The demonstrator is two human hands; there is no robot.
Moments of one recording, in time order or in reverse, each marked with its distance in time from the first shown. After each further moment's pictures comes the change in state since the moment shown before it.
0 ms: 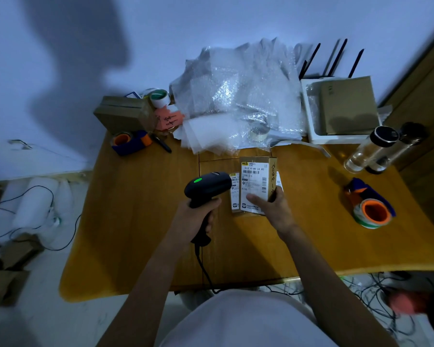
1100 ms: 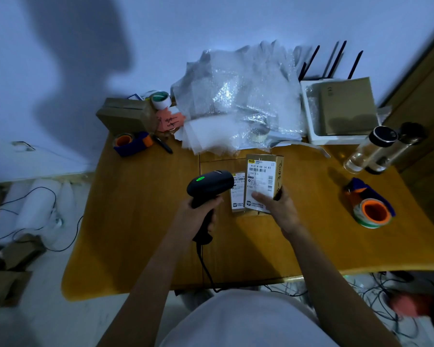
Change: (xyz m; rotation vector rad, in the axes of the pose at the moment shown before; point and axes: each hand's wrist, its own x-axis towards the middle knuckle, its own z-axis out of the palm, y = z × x) left_hand -0.004 -0.002 0.003 -0.042 0.024 -0.009; right_hand -0.006 -0.007 -0.011 0.112 -0.025 -0.035
